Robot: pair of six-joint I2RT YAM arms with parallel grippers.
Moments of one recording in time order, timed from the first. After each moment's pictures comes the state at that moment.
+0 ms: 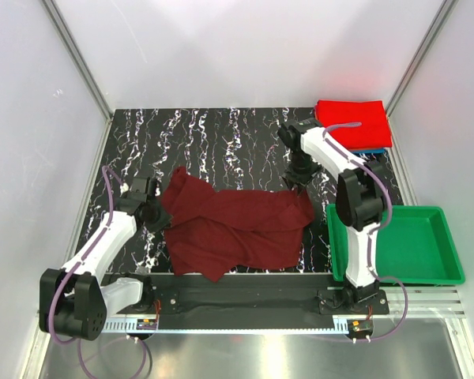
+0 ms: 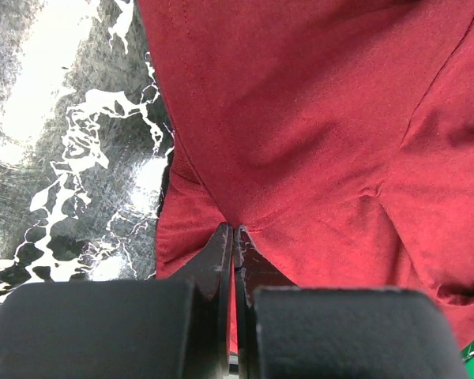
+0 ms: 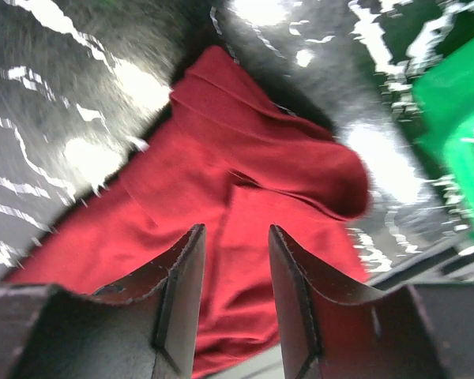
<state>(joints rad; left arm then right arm) -0.16 1.11 0.69 -0.71 -0.02 -0.78 0.40 2.05 1.76 -1.31 0.19 1.13</state>
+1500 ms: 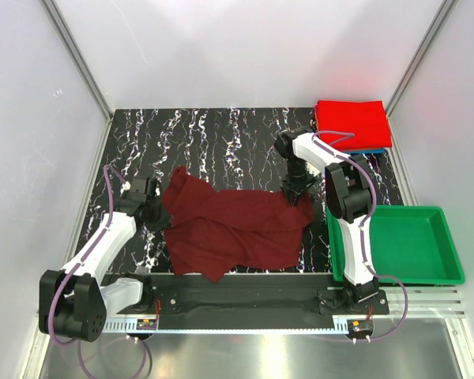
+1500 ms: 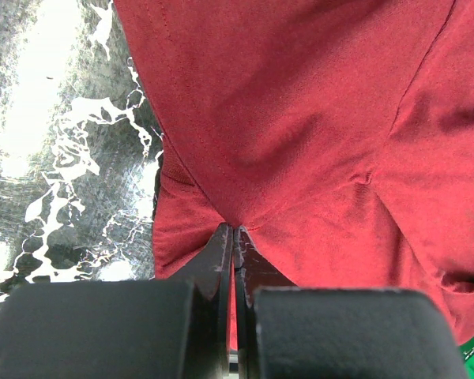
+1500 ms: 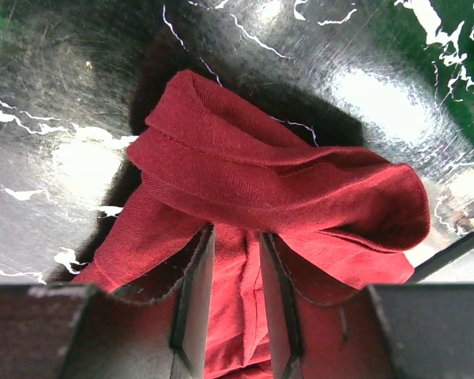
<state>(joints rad) -0.16 1.10 0.68 -0.69 0.00 -0.73 0.40 2.23 1.78 -1.33 0.14 1.30</state>
